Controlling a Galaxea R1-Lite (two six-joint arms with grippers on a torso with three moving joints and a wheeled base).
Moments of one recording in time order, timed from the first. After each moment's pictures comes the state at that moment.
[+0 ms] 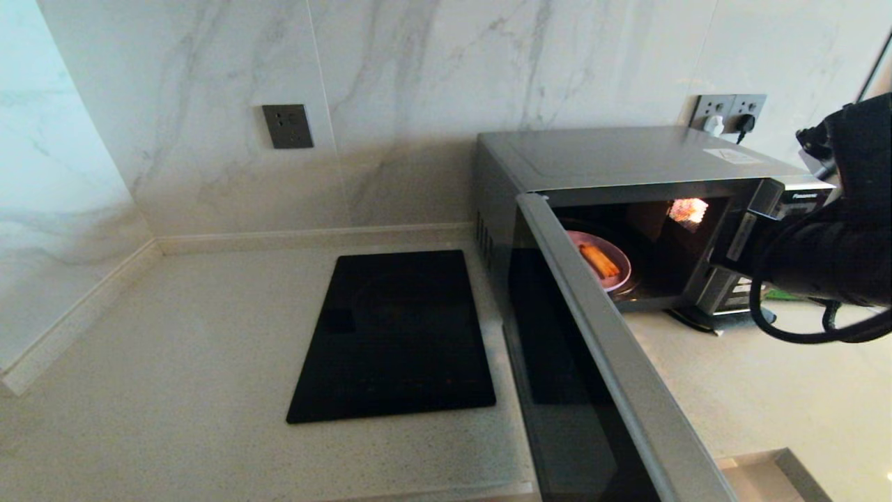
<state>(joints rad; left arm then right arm) 0.00 0.00 0.00 -0.01 0.03 -0.07 0.39 1.49 -1.22 0.27 -0.44 0.61</state>
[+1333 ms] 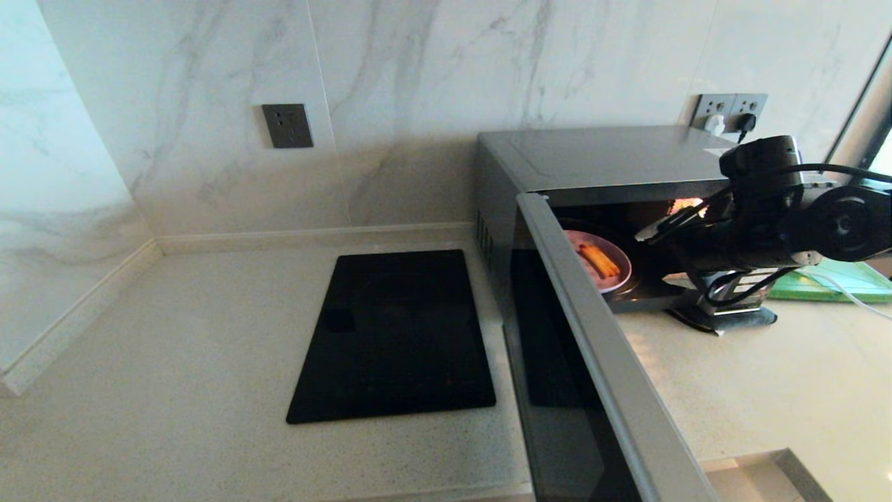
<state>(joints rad) 0.00 0.00 0.00 -0.01 0.03 -0.07 0.10 1.91 -1.45 0.13 -0.01 1.08</state>
